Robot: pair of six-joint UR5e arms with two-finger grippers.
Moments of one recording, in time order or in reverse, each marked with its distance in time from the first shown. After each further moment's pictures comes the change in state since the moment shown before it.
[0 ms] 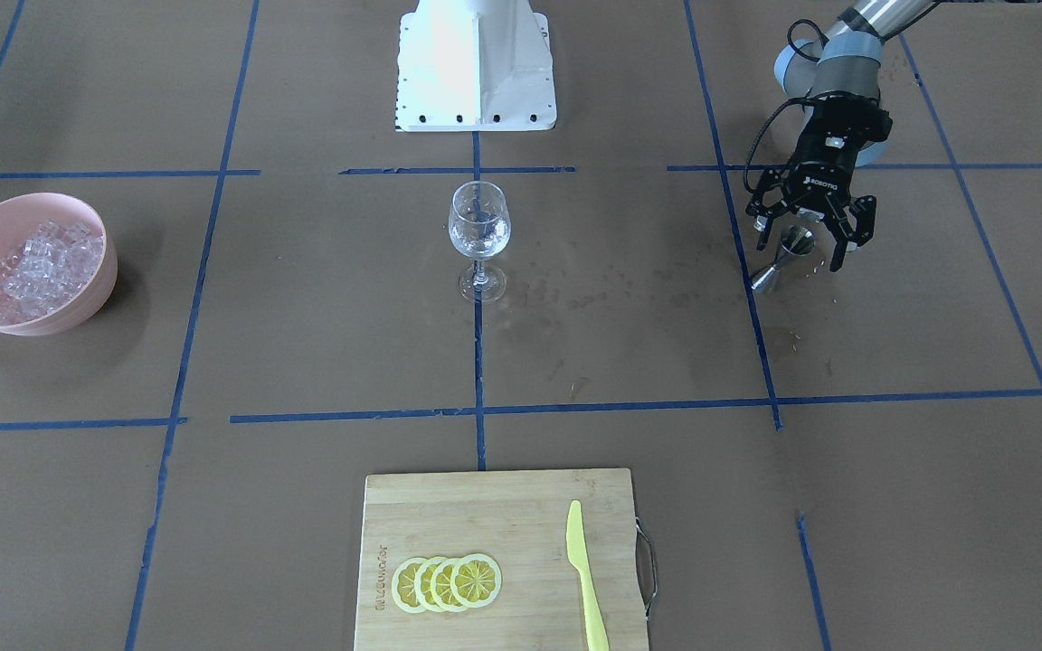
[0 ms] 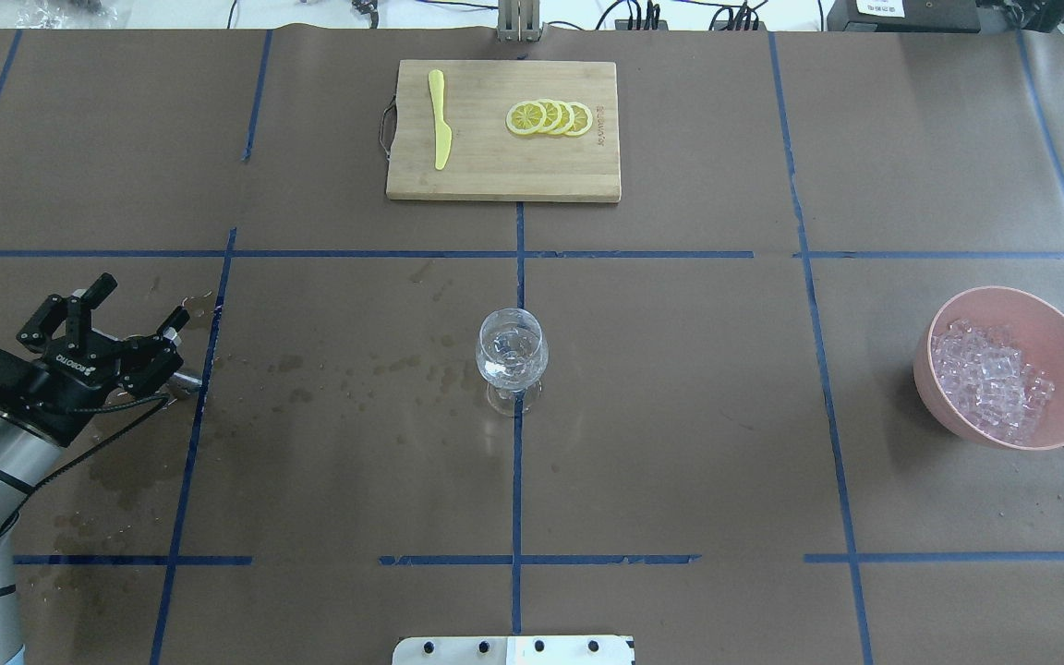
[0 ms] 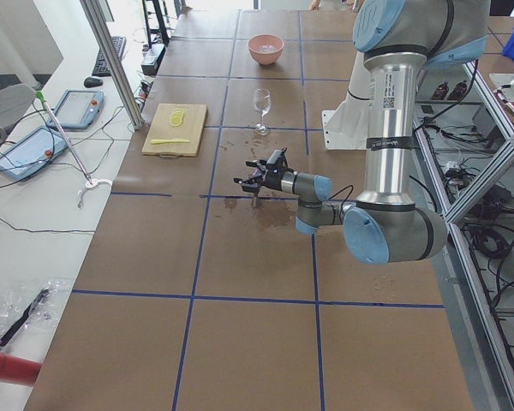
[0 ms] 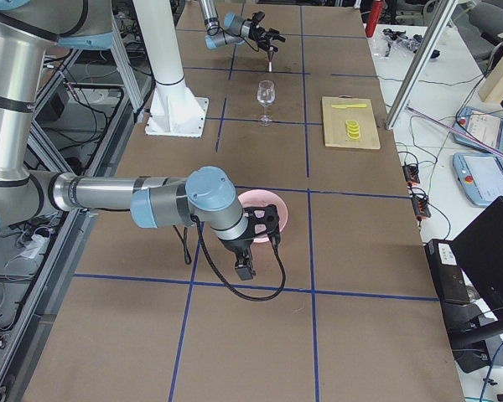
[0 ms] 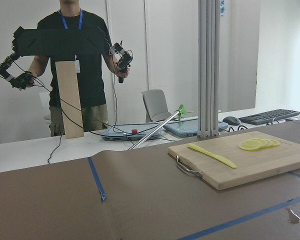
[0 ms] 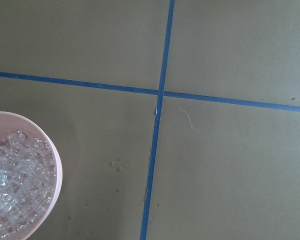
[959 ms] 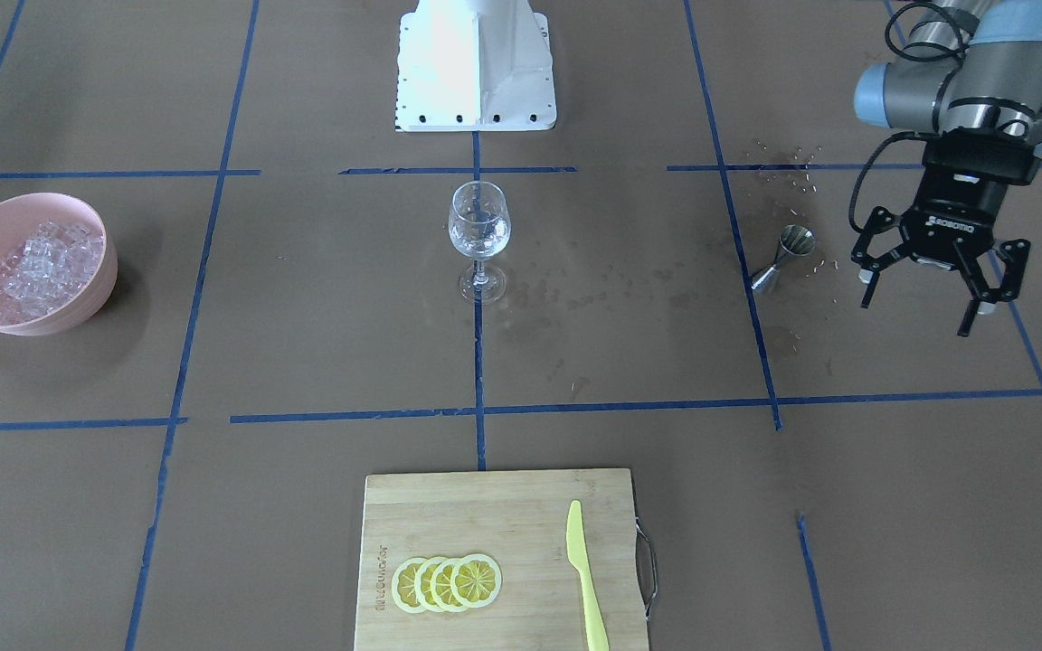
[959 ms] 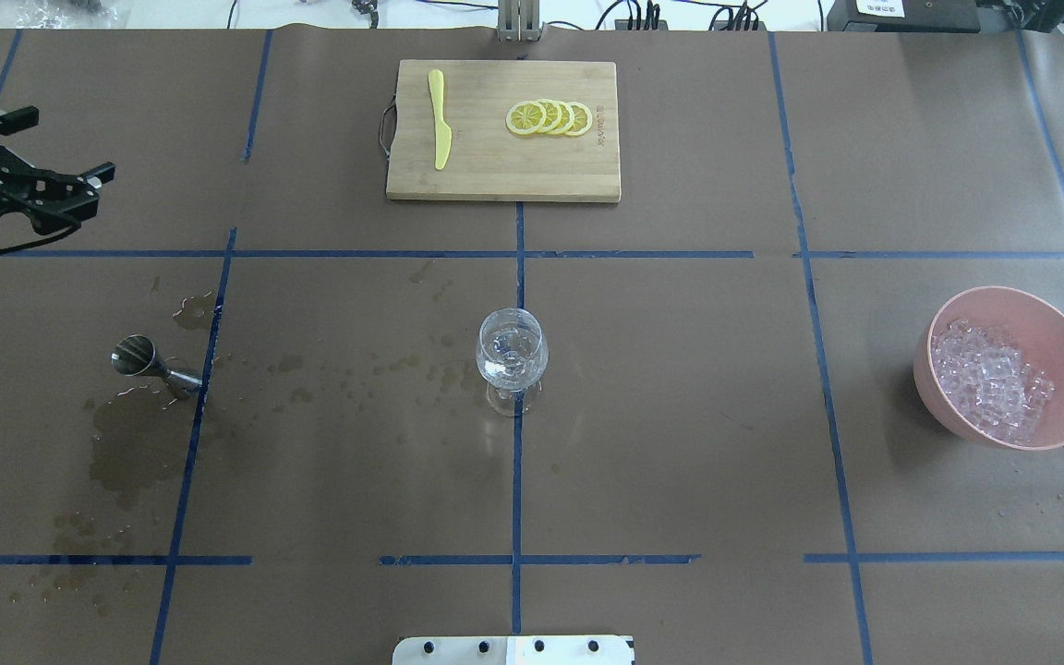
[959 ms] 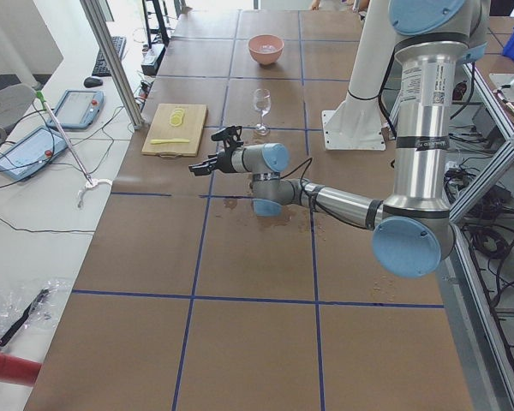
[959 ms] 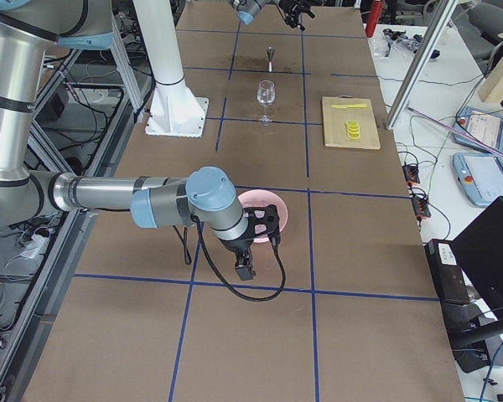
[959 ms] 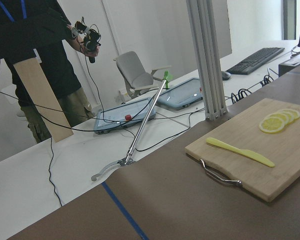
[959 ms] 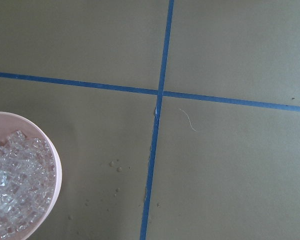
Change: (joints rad) left arm -0.609 -0.031 -0.218 0.644 -0.815 0.165; right arm 0.000 0.000 -0.001 0.000 0.000 0.001
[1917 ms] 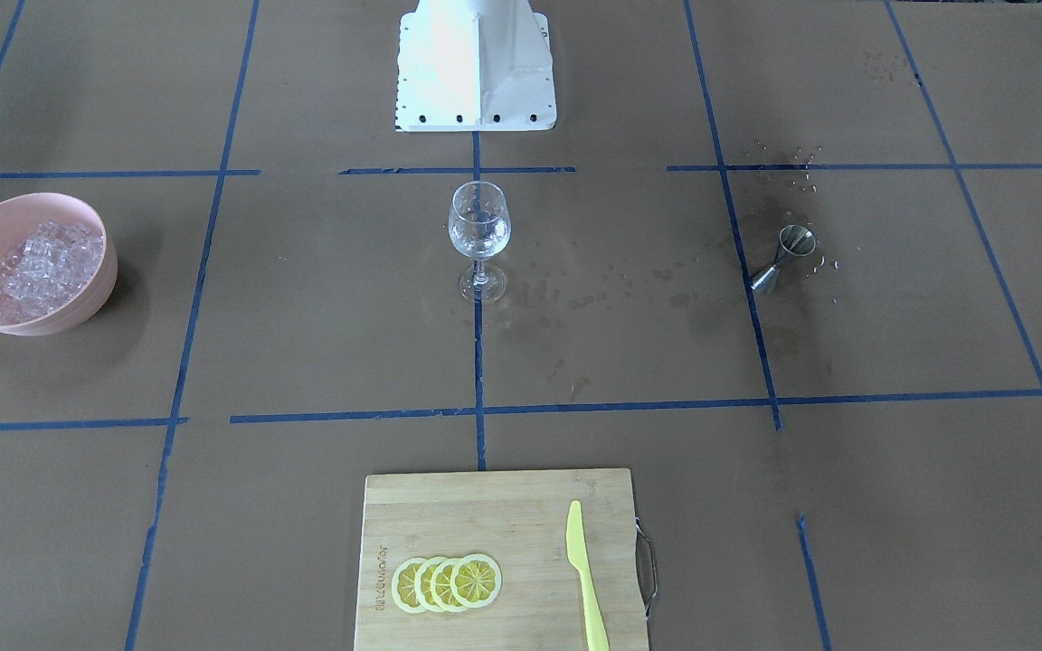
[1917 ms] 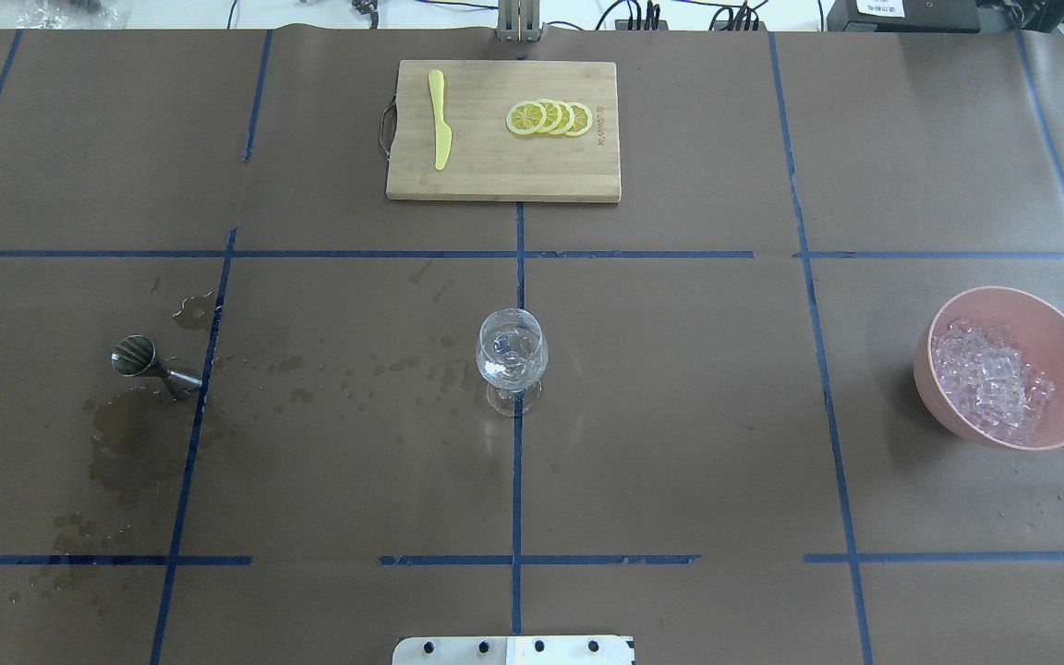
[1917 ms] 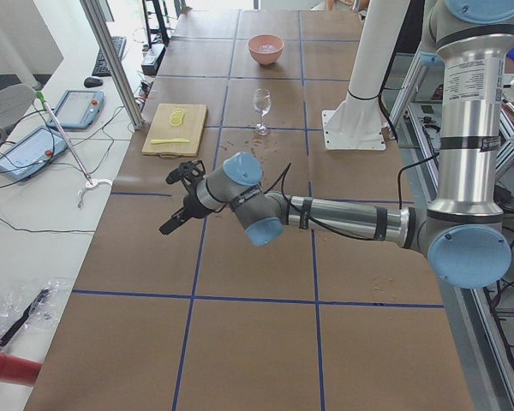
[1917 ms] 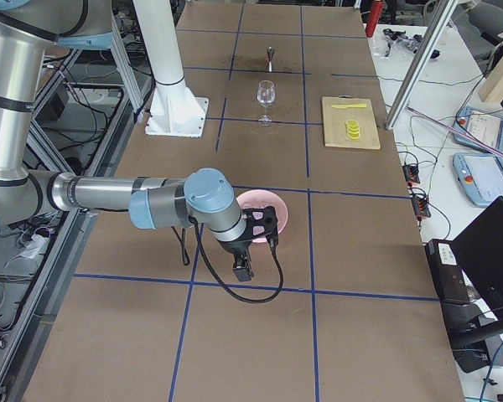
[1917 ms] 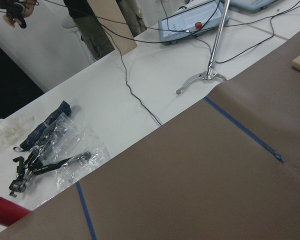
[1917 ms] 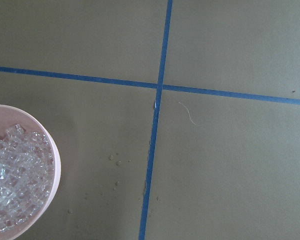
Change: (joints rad) left arm -0.441 0.111 0.086 0.406 -0.360 0.176; right arm 0.003 -0.020 0.002 0.007 0.004 -0.008
